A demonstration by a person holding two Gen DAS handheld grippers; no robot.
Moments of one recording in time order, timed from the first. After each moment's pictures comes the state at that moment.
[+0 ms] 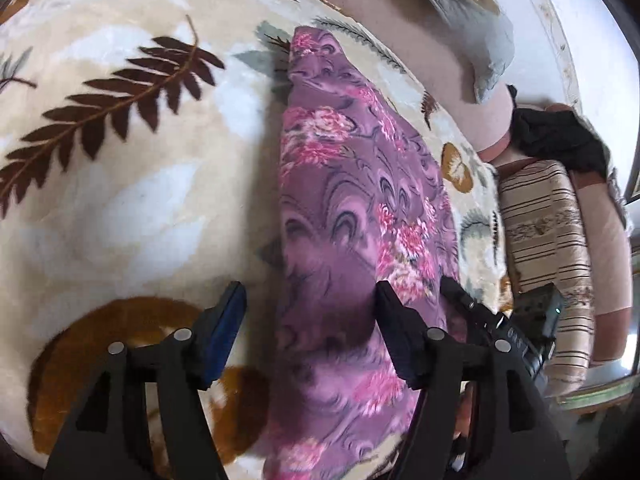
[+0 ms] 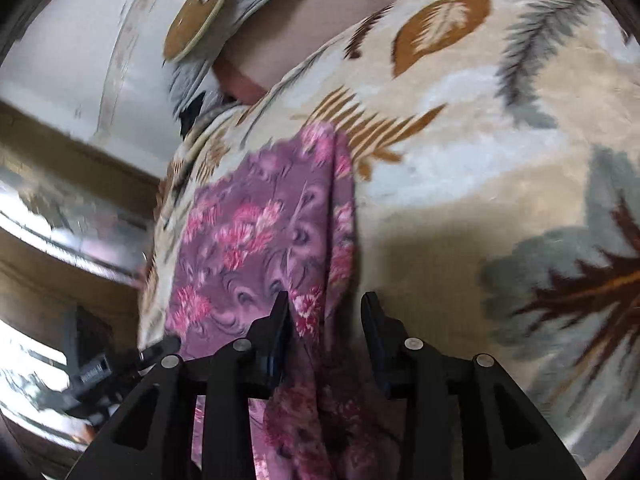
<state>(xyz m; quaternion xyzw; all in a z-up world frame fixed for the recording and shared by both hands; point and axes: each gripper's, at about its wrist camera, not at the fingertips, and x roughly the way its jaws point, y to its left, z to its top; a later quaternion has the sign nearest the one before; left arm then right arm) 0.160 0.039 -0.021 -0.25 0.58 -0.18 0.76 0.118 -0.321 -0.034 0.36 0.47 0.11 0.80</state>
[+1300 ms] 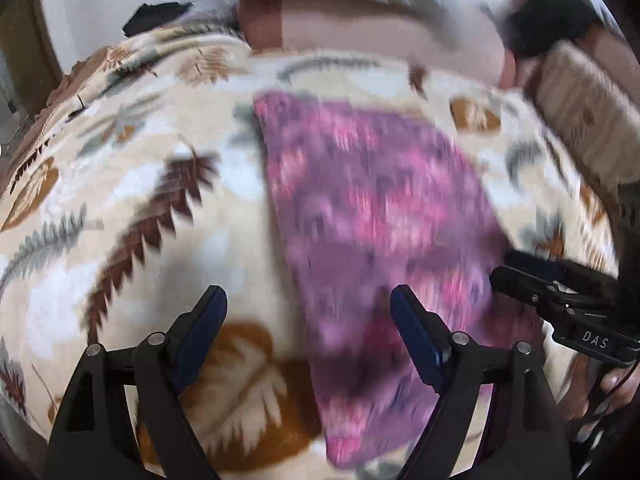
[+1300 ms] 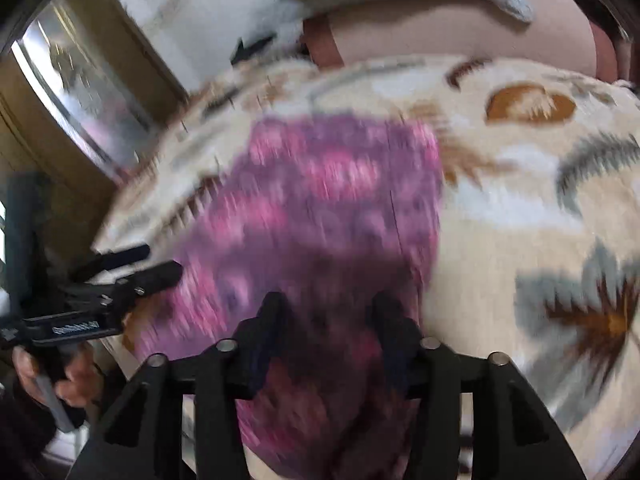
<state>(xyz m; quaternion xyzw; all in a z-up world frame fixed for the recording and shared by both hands) 0.105 -0.005 0.002 0.05 0.51 -0.13 0.85 0.066 -0.253 -0.004 0.11 0.49 0.16 0.85</state>
